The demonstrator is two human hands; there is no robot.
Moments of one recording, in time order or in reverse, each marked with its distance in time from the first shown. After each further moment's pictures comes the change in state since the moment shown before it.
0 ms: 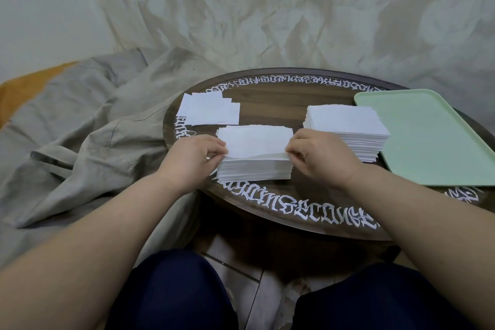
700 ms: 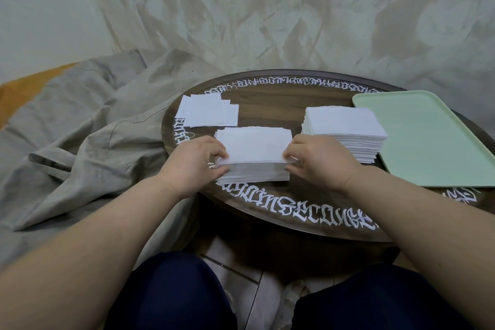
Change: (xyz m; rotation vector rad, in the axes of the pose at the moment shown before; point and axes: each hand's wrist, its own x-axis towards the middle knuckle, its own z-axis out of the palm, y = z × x) left_hand 0.000 0.001 0.003 0.024 -0.032 0.046; right_hand 0.000 0.000 -0.004 -0.073 -0.171 0.027
